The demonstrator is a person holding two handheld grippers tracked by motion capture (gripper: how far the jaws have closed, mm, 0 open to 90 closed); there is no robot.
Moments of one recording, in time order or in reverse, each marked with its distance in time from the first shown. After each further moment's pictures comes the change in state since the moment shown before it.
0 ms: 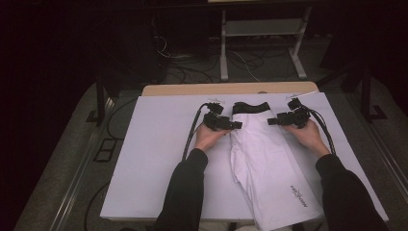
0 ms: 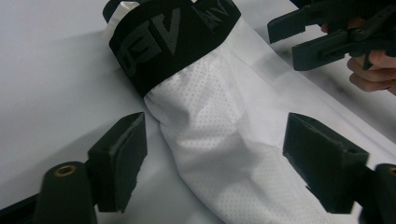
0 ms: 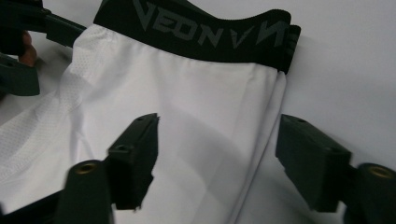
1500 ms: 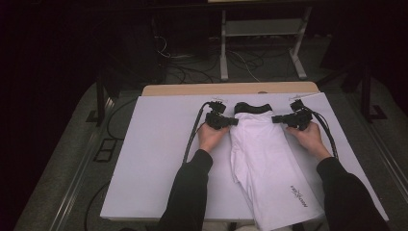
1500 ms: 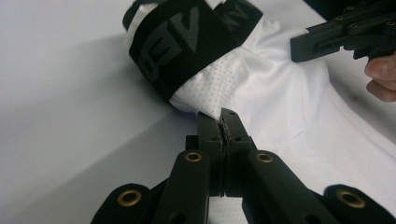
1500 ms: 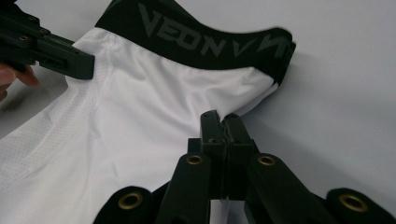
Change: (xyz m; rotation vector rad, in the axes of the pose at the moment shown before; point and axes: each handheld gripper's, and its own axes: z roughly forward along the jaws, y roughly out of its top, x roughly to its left) left arm -0.013 0.008 -0.001 0.008 0.049 0.007; right arm 0.006 -0.006 -0.011 -0.055 0.010 0.003
